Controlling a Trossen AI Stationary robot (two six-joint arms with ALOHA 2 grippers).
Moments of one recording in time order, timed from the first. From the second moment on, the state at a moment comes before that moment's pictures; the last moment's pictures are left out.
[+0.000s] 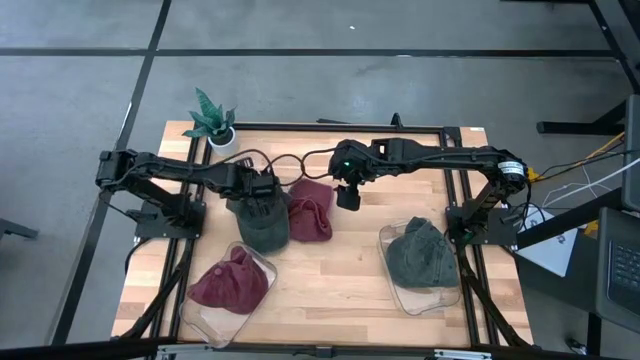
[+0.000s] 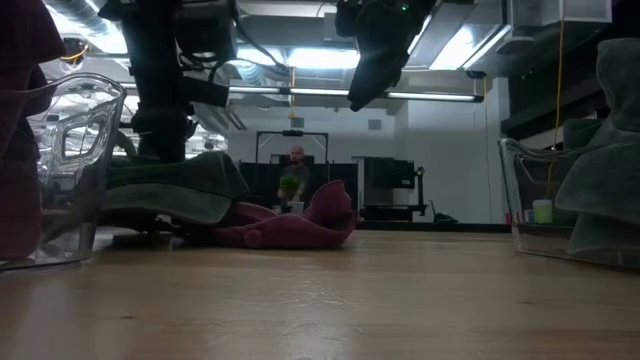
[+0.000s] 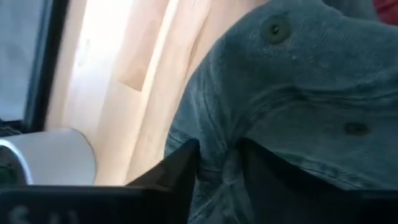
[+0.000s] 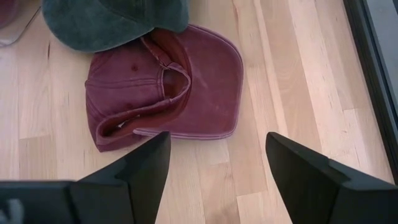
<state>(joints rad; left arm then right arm) 0.09 1.37 0.88 -0.89 -0.44 -0.24 -0.14 1.67 1.53 -0.83 0.10 -0.03</state>
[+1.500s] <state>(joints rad) 0.25 1.12 1.09 -0.57 0.61 -0.70 -0.09 1.67 1.67 -0.41 -0.37 -0.03</state>
